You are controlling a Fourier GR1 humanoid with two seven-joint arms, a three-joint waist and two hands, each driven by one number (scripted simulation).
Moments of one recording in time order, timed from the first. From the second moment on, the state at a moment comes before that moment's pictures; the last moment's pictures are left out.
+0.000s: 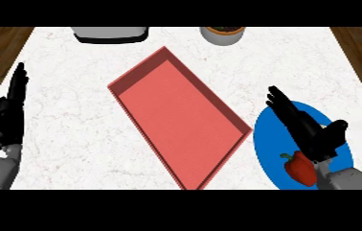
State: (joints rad) left arm -0.16 0.59 -0.10 -1.30 0.09 0.43 -0.13; right arm -0.12 -0.51 0.33 -1.44 -0.44 0.01 -0.03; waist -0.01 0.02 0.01
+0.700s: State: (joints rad) left arm -0.08 0.47 -0.23 -1.41 0.13 0.33 0.00; right arm -0.10 -0.54 0.17 -1.47 -0.31 0.03 -0.43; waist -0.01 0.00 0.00
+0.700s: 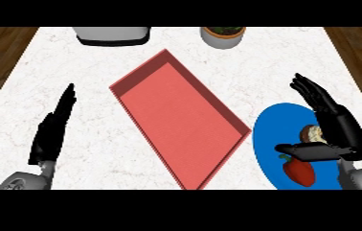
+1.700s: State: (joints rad) left arm -0.03 0.45 -0.22 -1.47 0.10 0.31 0.04; right arm -0.06 -1.08 0.28 -1.63 0.20 0.30 -0.34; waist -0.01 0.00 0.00
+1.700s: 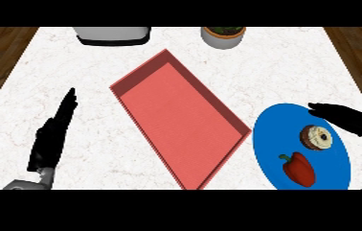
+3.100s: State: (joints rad) left arm -0.01 0.34 -0.10 -1.53 -0.03 0.20 0.09; right arm 0.09 -0.77 0.26 -1.73 0.67 0.40 -0.12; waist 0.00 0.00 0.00
